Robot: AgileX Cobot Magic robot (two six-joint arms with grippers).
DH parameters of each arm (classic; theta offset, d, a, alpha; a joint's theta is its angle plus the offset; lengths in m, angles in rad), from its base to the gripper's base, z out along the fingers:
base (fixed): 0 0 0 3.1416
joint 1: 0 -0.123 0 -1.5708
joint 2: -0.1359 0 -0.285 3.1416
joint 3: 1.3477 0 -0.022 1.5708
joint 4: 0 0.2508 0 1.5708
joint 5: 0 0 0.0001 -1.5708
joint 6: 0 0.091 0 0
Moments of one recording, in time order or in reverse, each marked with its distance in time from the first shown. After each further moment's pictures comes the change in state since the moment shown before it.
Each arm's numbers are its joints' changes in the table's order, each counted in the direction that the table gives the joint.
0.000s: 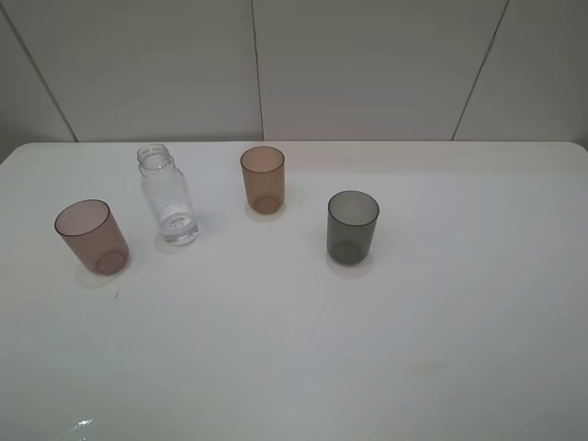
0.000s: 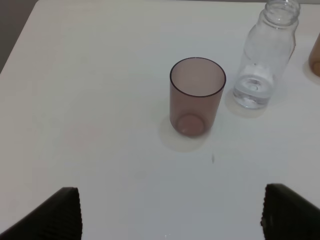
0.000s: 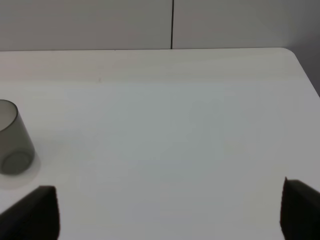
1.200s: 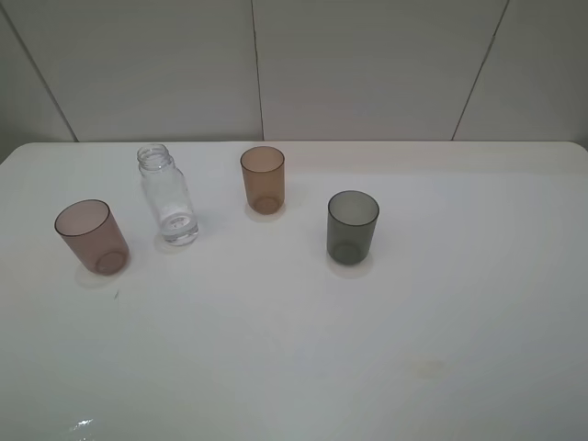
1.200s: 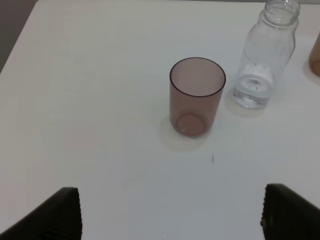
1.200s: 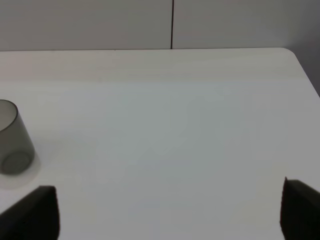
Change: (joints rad) left arm 0.013 0.000 0.000 0.000 0.000 0.000; right arm 0.000 0.000 0.000 0.000 0.000 0.000
